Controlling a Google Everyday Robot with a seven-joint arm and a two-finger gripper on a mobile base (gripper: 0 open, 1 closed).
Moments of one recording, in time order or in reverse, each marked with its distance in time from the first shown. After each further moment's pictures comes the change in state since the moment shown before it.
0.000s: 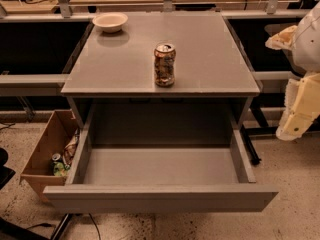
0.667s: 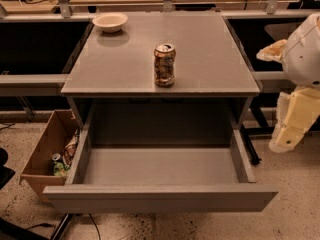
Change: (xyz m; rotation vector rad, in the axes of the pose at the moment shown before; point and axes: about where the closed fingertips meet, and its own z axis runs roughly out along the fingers) arm -0.003 0.015 0.016 -0.028 -0.007 -0.020
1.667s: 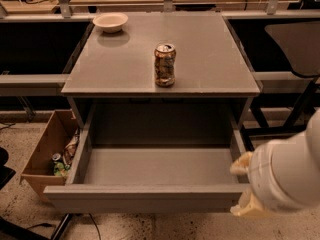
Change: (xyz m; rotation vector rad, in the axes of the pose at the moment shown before) arm 0.014 0.129 0.106 0.022 0.052 0.006
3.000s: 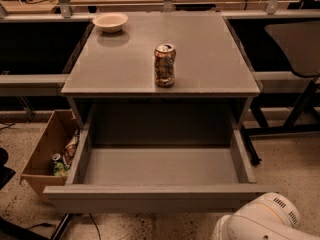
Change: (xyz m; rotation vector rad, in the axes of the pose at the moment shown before) arm 0.060 0.117 0.245 -0.197 0.090 0.082
